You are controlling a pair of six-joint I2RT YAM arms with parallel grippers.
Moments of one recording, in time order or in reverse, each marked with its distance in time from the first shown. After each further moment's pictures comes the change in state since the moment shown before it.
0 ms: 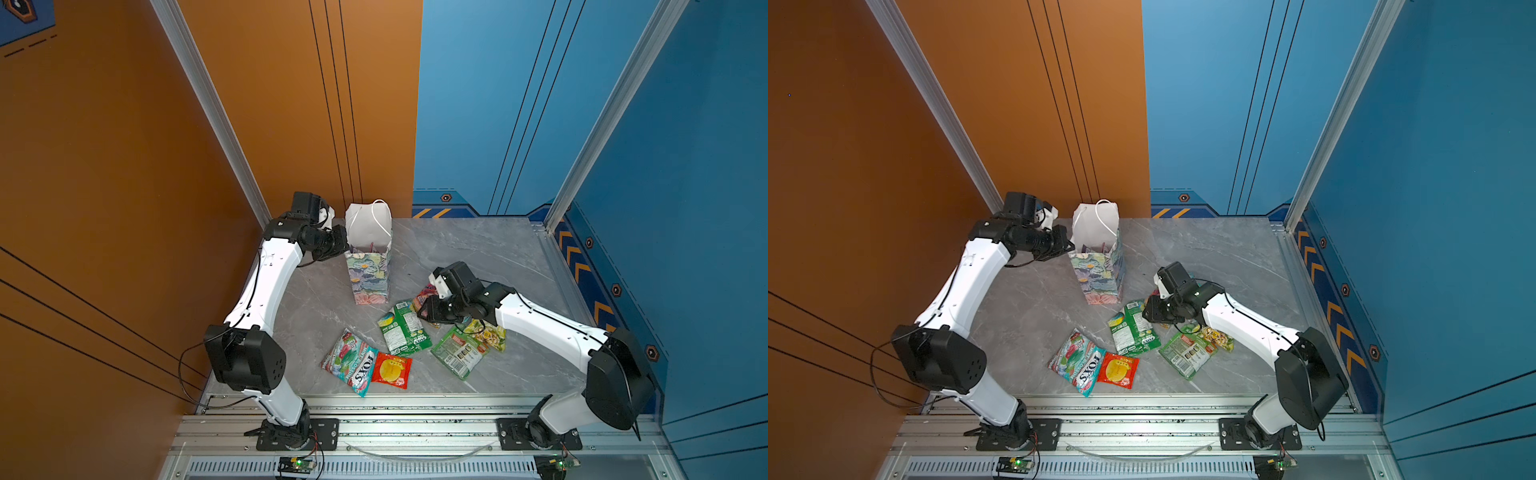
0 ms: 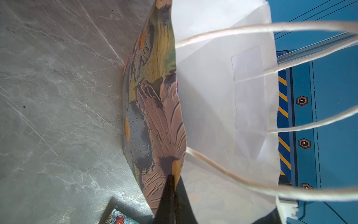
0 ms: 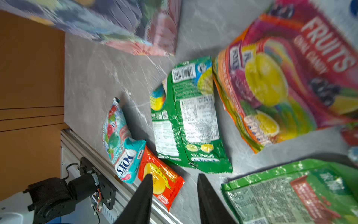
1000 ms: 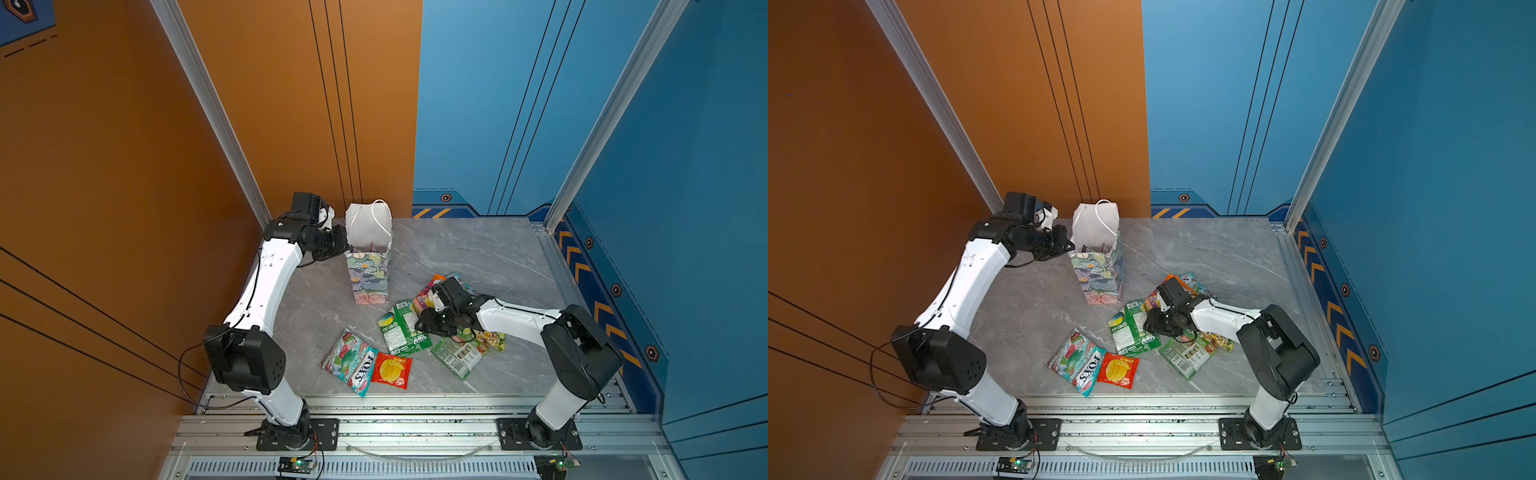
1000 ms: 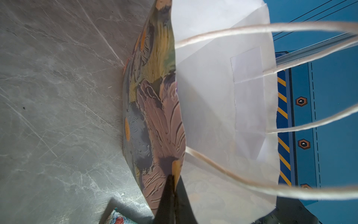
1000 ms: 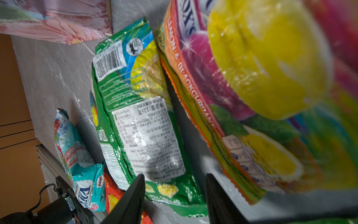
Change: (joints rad) left arm 0.000 -0.004 -0.006 0.006 0.000 -0.003; right arm -0.032 0.203 -0.114 0.241 -0.038 0.060
